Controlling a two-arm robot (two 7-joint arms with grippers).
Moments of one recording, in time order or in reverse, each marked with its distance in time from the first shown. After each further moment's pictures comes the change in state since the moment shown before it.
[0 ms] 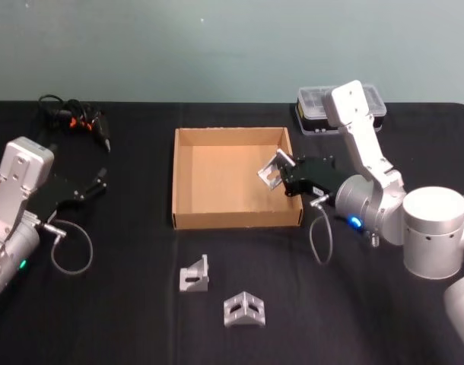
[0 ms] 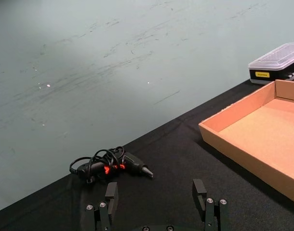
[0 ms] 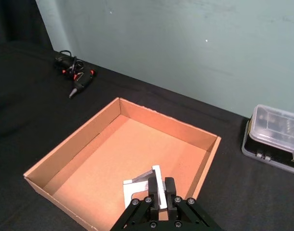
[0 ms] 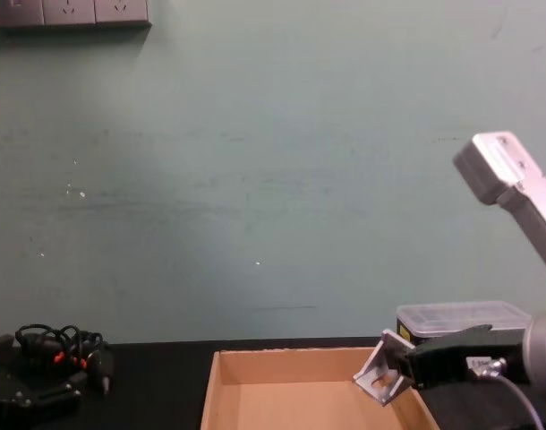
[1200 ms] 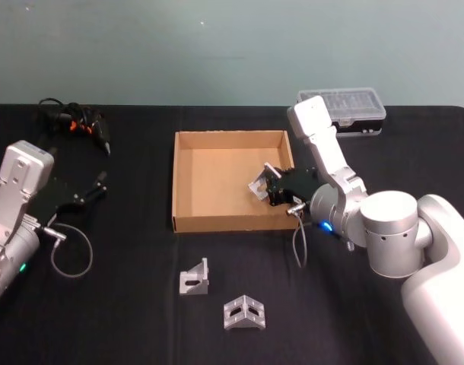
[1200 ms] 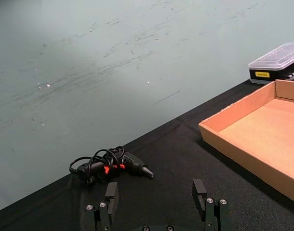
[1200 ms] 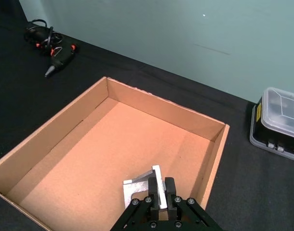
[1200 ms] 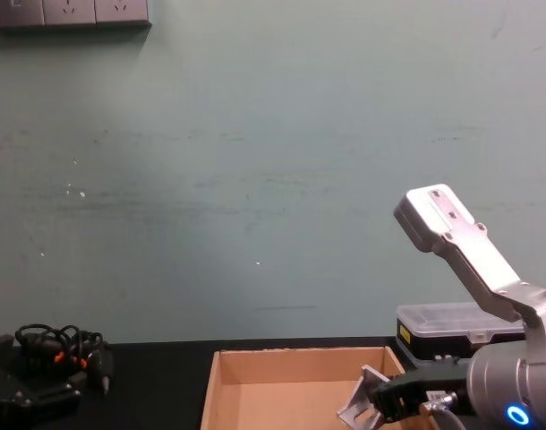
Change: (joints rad) left arm 0.000 0.000 0.000 0.000 0.000 0.000 0.000; right arm 0.070 -0.119 -0.013 0.183 -0.134 -0.002 -0.045
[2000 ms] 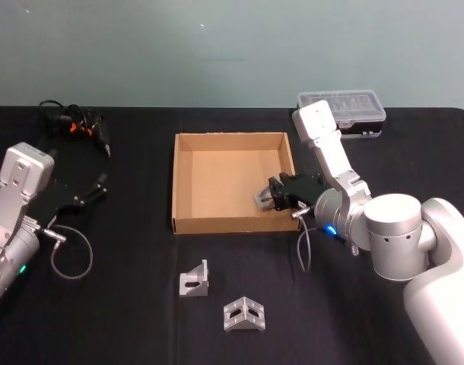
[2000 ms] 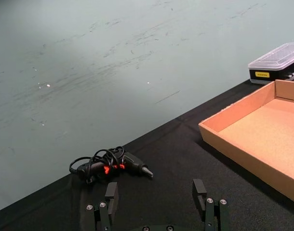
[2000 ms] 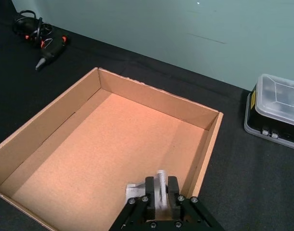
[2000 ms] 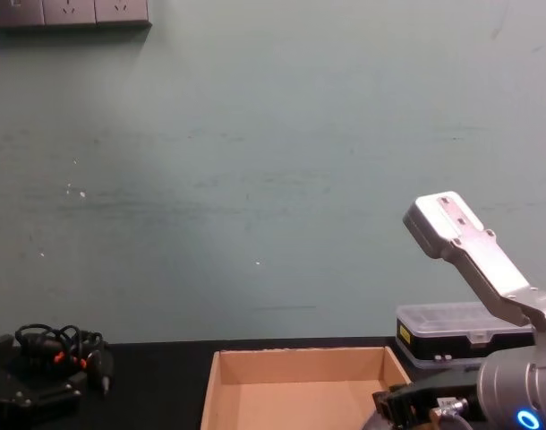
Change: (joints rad) left arm 0.000 0.000 0.000 0.000 0.000 0.000 0.000; right arm -0.017 -0.021 0.045 -0.008 -0.038 0.040 0.016
